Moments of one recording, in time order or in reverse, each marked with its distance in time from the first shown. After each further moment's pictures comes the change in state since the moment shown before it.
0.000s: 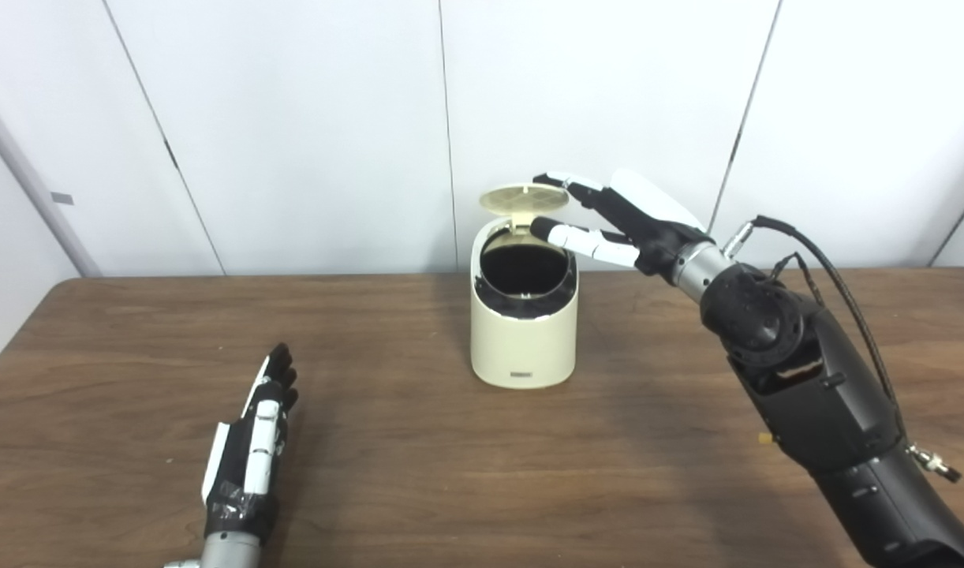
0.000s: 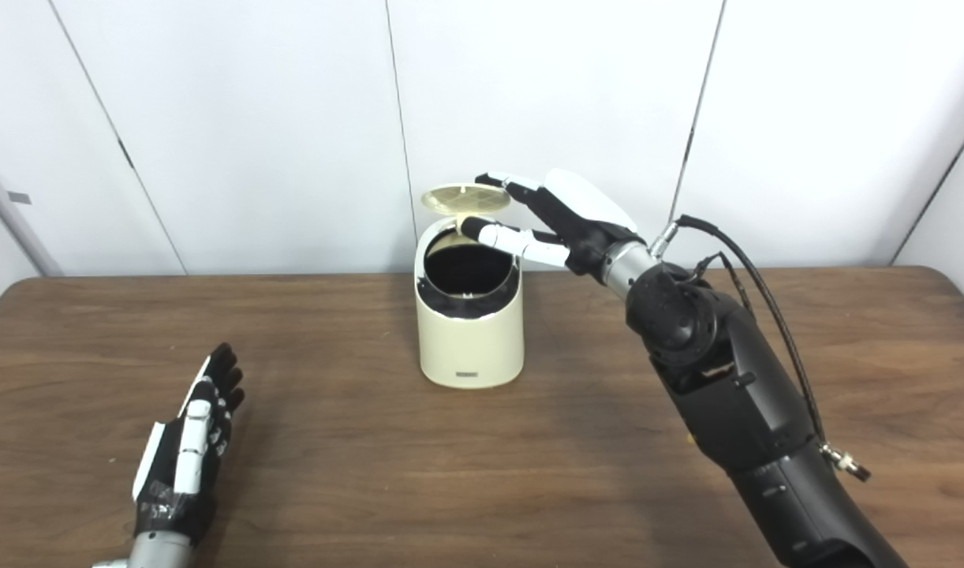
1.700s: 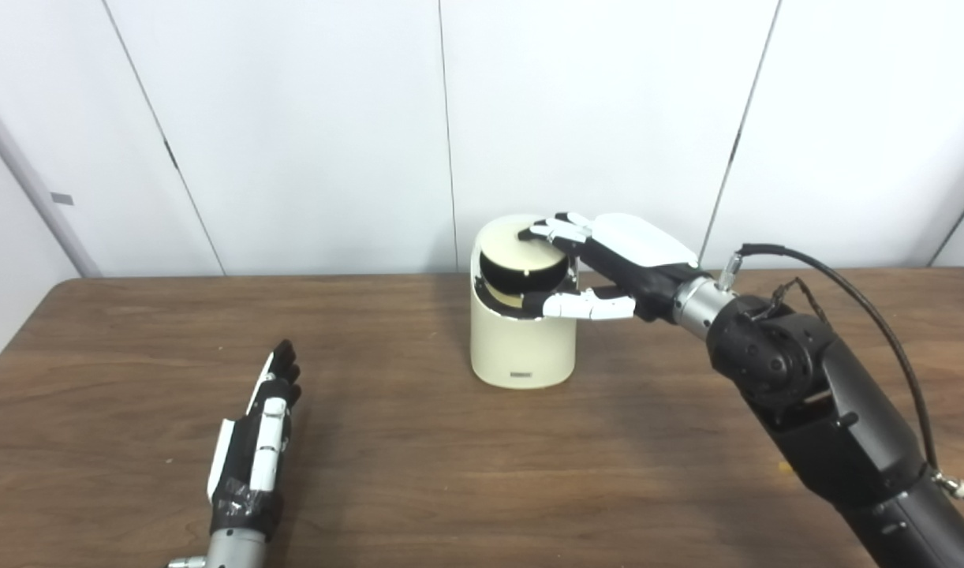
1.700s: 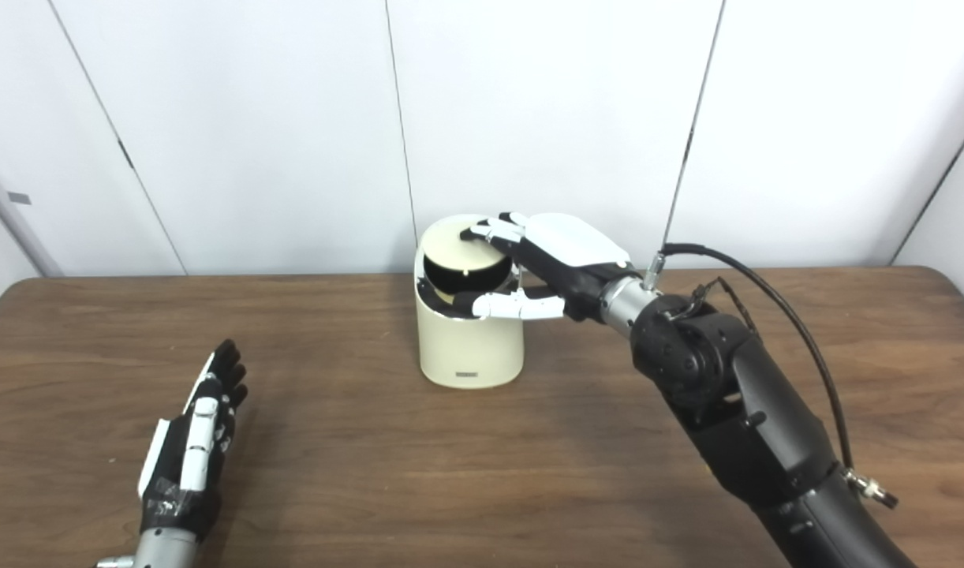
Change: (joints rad) left arm -0.005 -0.012 -0.003 0.007 0.022 -0.012 0.008; right arm 0.067 -0.055 0.068 -0.110 -0.125 -0.075 0.109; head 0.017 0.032
